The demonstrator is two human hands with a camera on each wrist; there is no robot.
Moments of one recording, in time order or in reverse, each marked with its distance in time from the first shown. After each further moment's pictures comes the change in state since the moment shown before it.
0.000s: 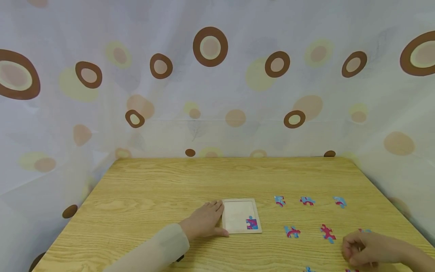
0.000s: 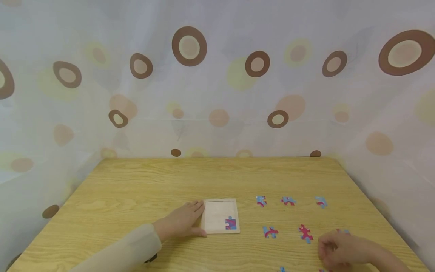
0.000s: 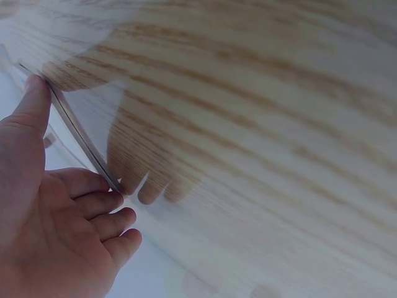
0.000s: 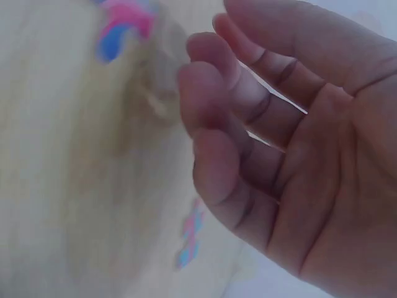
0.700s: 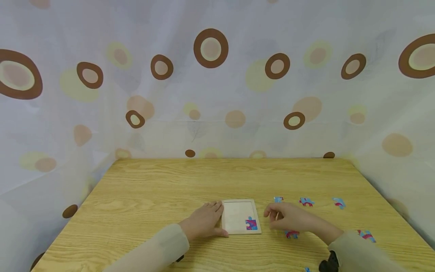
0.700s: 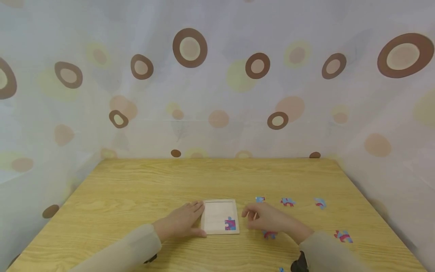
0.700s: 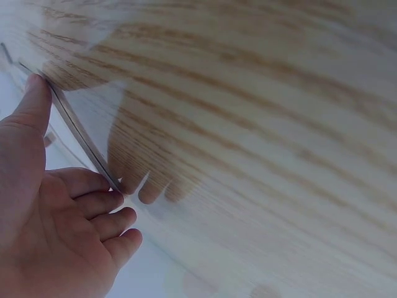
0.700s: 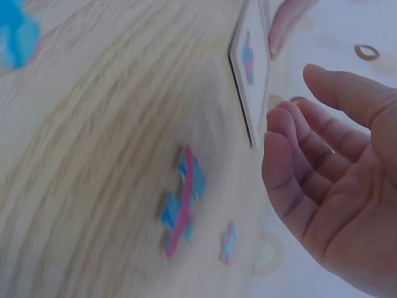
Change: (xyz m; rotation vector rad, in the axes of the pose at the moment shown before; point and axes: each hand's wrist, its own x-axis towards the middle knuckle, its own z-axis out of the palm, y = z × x) left_hand -0.001 0.002 -0.003 -0.004 -0.004 -0.007; right_hand 0.152 -0.055 0.032 -0.501 0.294 -0.063
